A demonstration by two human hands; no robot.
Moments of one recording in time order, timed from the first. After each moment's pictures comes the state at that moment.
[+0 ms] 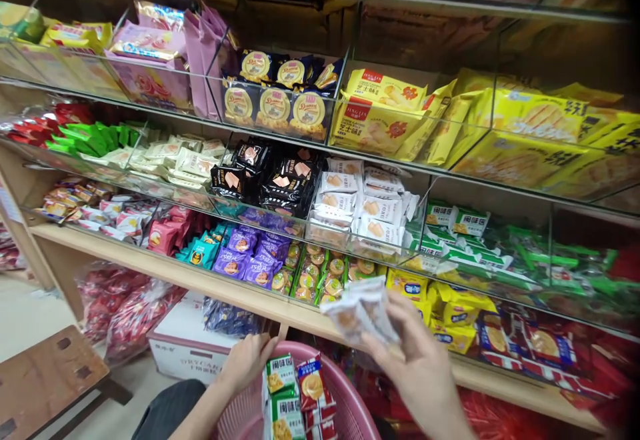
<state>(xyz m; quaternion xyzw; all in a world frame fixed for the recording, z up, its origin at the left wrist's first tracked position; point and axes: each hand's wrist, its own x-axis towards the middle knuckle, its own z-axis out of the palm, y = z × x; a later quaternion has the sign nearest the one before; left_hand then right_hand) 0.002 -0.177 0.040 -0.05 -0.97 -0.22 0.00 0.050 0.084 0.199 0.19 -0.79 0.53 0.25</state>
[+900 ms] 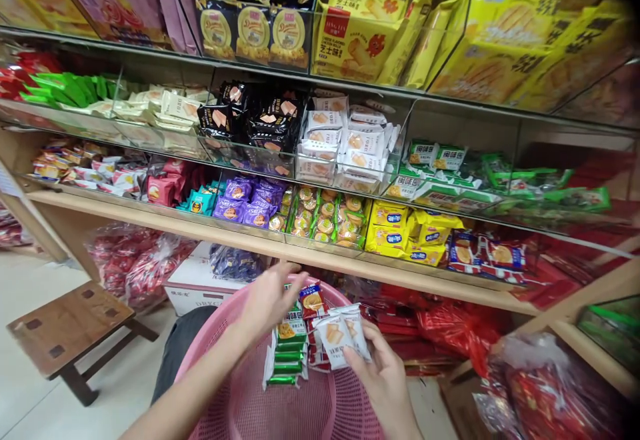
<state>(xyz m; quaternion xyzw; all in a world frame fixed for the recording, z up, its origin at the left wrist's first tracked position) 0.079 -0.112 0.114 -0.11 -0.91 -0.39 0.10 0.152 0.087 0.058 0.03 -0.70 0.70 0.09</state>
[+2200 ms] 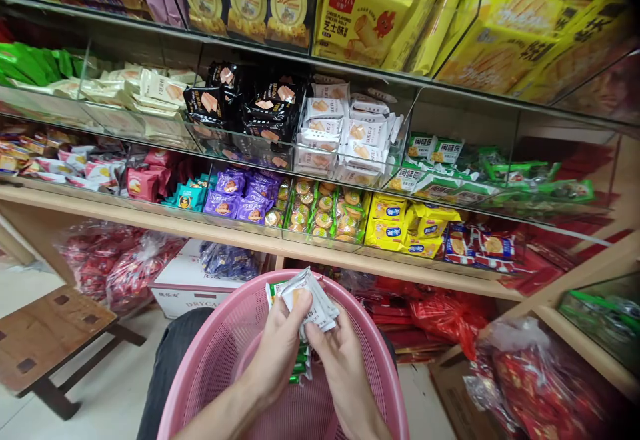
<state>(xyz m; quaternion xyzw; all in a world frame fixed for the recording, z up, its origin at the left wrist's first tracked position) 0.125 -0.077 0.101 0.00 -0.43 -0.90 -0.05 0.150 0.010 0.090 0.06 -0.59 0.80 0.01</state>
